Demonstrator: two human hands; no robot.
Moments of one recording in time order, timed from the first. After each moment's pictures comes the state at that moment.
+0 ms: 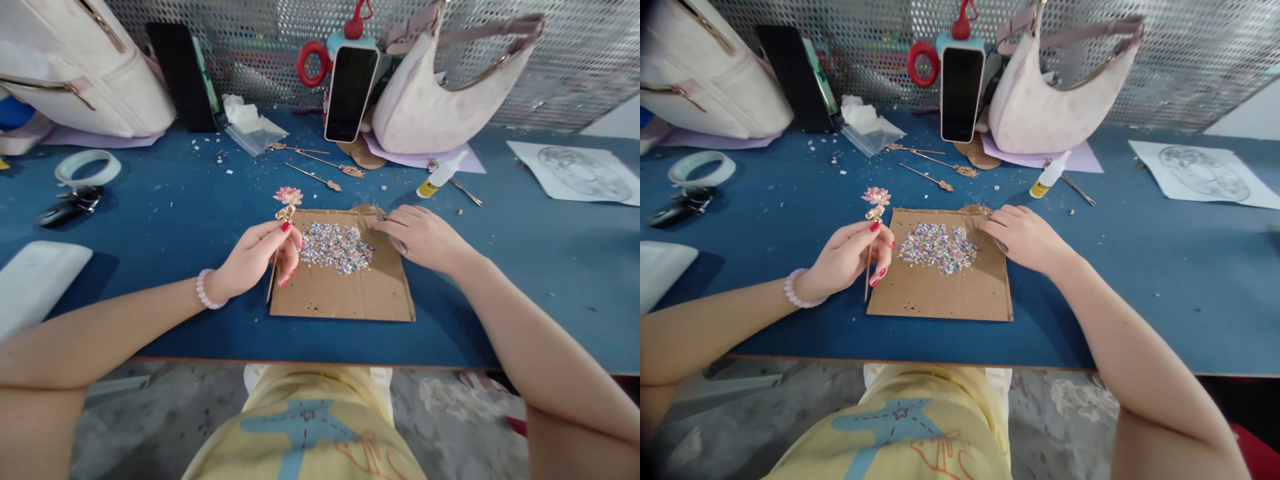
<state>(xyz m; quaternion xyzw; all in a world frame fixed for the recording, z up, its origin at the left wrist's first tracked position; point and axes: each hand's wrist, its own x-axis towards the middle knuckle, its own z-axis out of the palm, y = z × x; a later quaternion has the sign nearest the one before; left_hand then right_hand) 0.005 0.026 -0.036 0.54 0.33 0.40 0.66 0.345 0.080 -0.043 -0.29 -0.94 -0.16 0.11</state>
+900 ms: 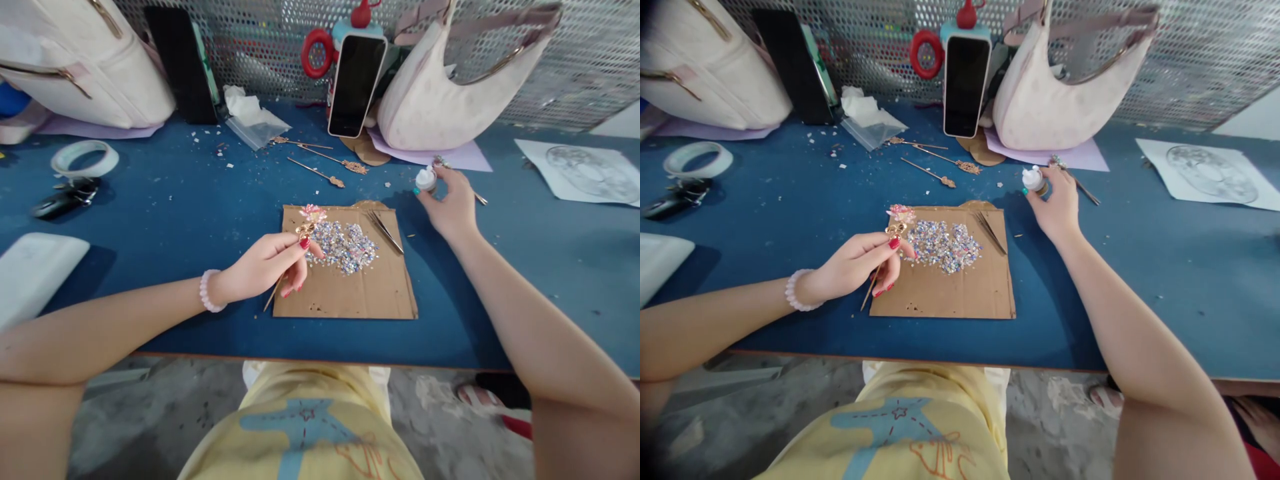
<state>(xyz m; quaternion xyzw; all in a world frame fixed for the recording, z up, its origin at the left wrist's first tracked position) 0.013 0.017 -0.030 0.61 0.36 0.28 0.65 0.400 0.148 -0.086 -0.61 -0.70 -0.02 0.37</state>
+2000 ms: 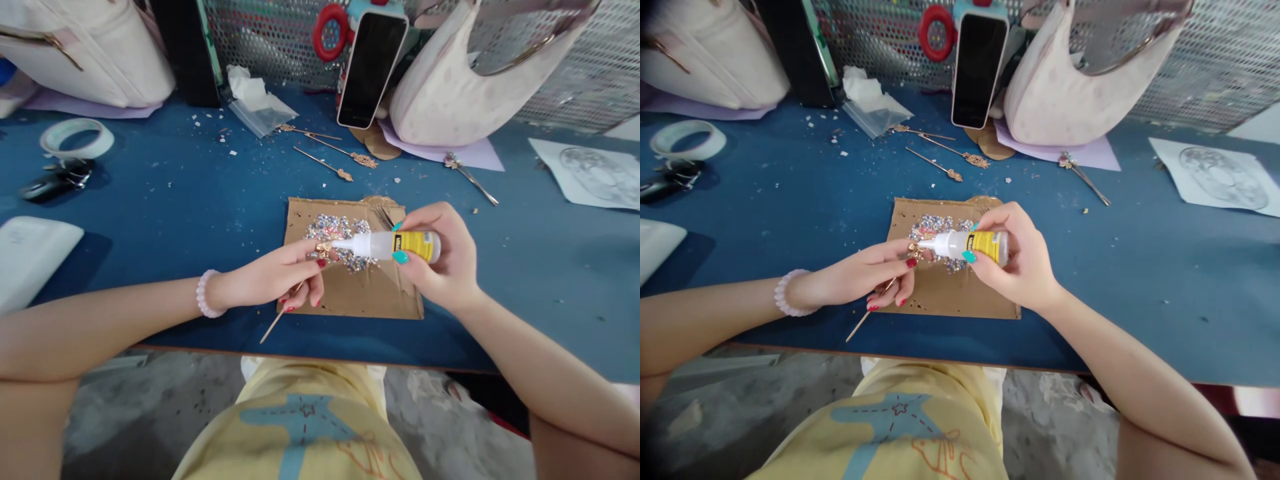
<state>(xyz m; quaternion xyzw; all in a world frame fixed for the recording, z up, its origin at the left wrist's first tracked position) 0.024 0.009 -0.025 0.53 0.34 0.16 0.76 0.281 0.015 -0.010 -0.35 -0.80 0.18 0.45</state>
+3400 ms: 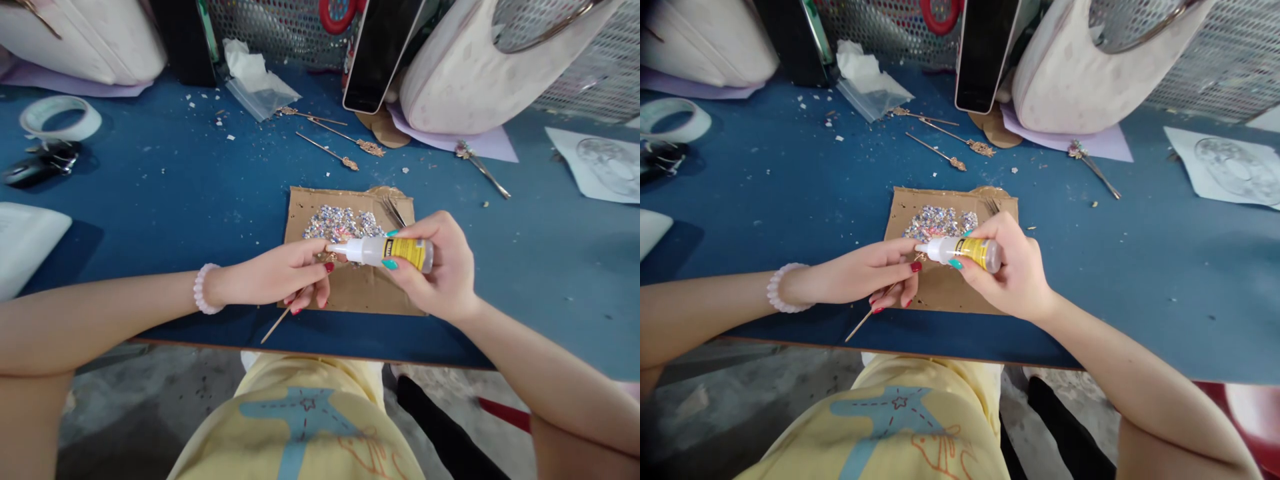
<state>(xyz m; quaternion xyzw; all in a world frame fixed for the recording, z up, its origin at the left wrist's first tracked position) 0.029 0.005 -0.019 0.55 0.36 0.11 0.75 0.271 0.001 -0.013 -0.39 -0.82 0.11 0.42</state>
